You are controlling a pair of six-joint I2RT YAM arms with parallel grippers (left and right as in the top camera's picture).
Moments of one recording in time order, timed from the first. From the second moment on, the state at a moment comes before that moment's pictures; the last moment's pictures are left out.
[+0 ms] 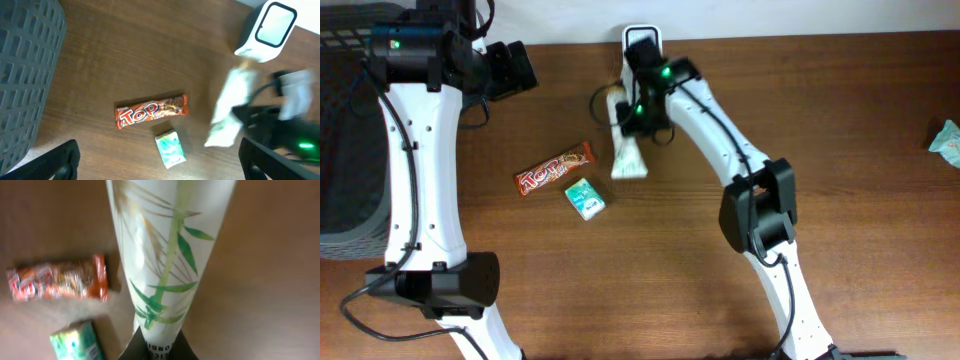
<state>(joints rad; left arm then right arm) -0.05 1.99 2.45 -1.54 -0.02 -0.38 0.45 2.54 2.49 -1.14 -0.27 0.21</state>
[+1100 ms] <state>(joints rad) -0.05 1.99 2.45 -1.54 -0.02 -0.38 -0.16 2.55 2.57 -1.07 0.33 0.26</state>
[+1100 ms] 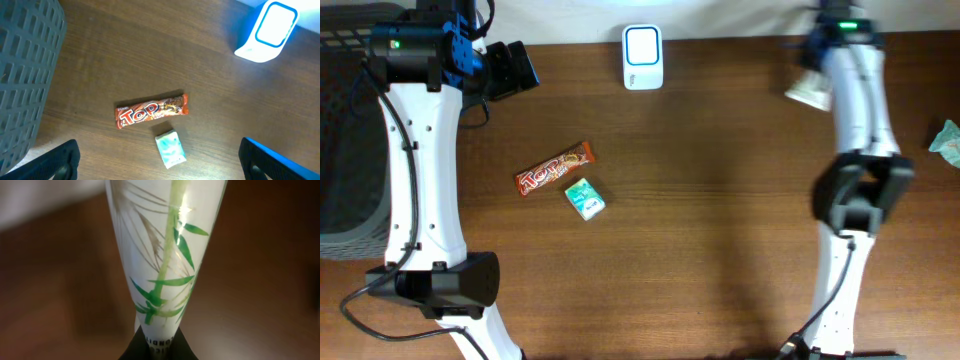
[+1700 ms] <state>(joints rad) -0.05 1.99 2.45 -1.54 -0.02 -0.38 -0.55 2.52 2.50 -1.11 -0.03 0.15</state>
